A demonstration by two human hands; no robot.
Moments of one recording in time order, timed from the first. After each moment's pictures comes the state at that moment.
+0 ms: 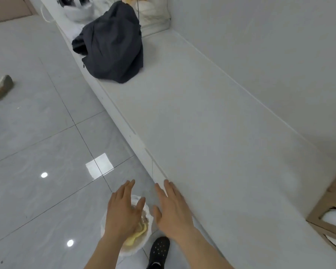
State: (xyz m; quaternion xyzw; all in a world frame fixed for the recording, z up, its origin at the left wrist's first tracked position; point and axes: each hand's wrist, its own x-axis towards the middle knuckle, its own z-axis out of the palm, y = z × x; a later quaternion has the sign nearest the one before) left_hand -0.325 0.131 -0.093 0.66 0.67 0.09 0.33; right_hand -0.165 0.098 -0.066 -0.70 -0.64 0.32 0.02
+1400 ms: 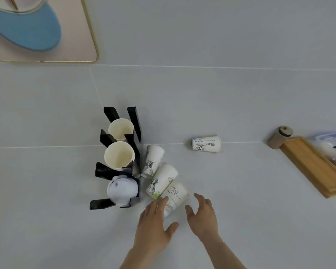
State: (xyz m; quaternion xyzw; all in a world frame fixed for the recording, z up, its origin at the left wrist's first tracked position) left_hand 0.148 -0.183 -0.030 0.94 0.11 -0.05 0.31; right_hand 0.220 -0.337 -0.022 -0.93 0.03 0.16 0.33
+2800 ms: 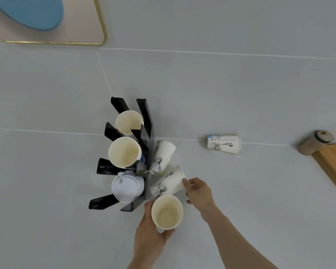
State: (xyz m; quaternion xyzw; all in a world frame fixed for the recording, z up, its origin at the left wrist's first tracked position) left_hand 0.146 -0.185 -0.044 0.81 0.32 0.00 0.49; right_hand 0.315 -0.294 -0.051 -0.83 0.05 0.25 0.50
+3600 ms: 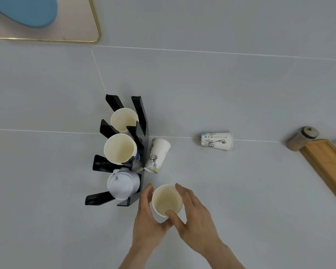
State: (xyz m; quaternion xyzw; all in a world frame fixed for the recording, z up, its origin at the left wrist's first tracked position) left_hand 0.155 -0.188 -0.033 0.80 0.30 0.06 0.52; right_hand 0.224 -0.331 -0.012 -0.90 -0.30 0.06 0.32
